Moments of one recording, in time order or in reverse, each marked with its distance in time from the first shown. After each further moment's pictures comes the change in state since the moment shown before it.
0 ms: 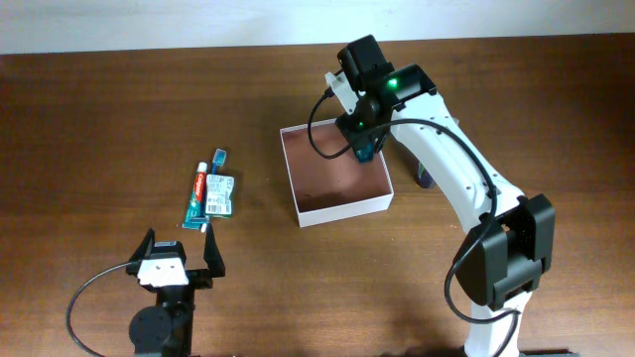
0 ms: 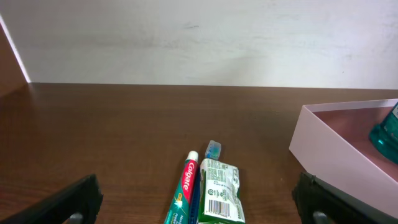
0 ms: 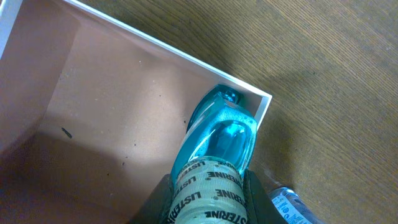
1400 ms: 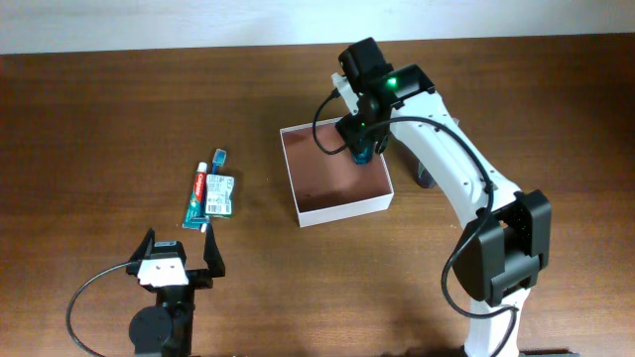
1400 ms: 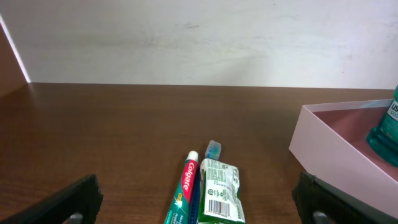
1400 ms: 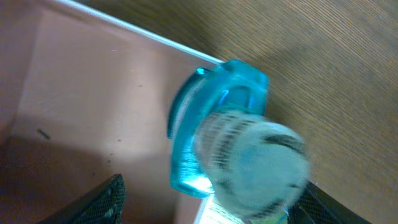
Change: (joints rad) left arm 0.000 0.000 0.000 0.000 0.000 0.000; right arm -0.019 0.020 0.000 -0.024 0.057 0.083
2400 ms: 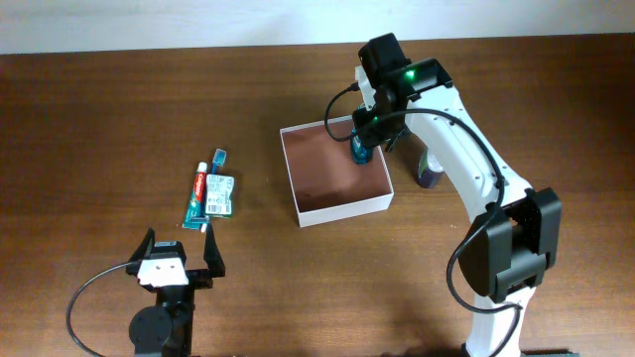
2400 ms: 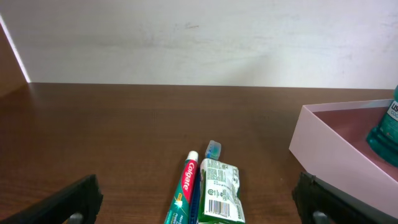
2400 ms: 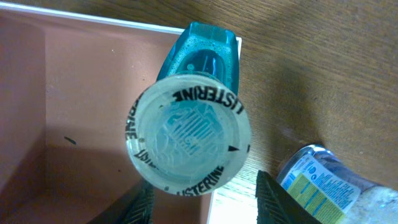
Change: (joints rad) left arm 0.000 0.000 0.000 0.000 0.000 0.000; right arm -0.056 0.000 0.000 -0.051 -0.123 0.170
